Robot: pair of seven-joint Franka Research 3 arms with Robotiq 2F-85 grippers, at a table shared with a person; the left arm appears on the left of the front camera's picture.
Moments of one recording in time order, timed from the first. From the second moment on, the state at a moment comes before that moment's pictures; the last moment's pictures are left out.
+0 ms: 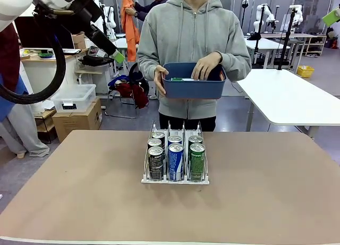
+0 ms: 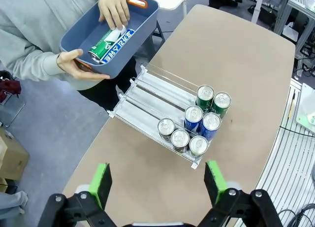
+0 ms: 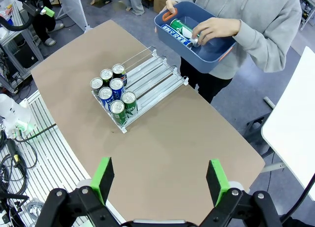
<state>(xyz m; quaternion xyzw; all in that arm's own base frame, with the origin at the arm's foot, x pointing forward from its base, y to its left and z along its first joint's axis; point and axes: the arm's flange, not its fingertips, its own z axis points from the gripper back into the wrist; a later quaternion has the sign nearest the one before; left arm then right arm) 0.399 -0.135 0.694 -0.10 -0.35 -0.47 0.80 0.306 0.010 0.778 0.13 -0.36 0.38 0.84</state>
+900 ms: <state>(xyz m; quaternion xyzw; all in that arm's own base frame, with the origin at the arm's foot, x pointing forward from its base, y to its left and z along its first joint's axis) 0.382 -0.123 0.730 -0.10 -0.38 -0.46 0.80 0.306 0.010 0.778 0.13 -0.36 0.38 0.84</state>
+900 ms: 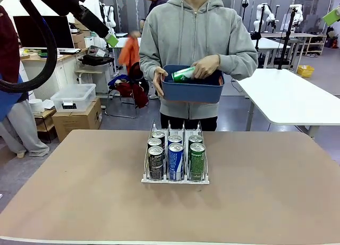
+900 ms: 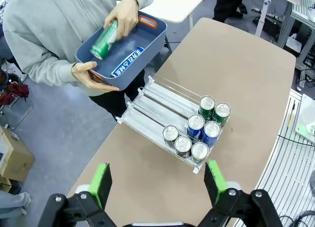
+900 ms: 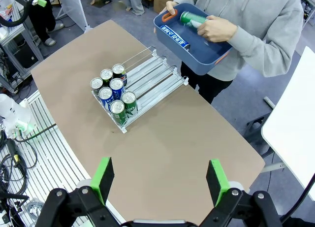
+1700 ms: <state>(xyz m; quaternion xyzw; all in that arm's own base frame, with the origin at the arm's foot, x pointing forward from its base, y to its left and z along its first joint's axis) 0.382 -0.123 0.730 -0.10 -0.38 -0.46 0.80 0.306 0.010 0.778 0.13 -0.36 0.38 0.84</state>
